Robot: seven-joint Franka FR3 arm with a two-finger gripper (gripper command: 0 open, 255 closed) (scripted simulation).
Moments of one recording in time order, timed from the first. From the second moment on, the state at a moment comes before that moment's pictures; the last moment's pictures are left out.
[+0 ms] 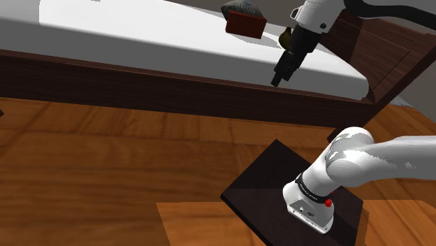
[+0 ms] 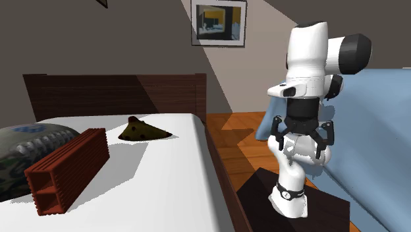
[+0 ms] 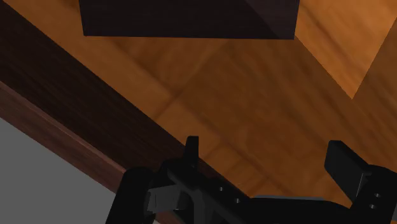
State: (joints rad) arm 0.01 -0.82 0.06 -2.33 0.12 1.55 0.05
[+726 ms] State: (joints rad) arm -0.09 -0.63 -0.03 -2.23 0.05 1.70 0.06
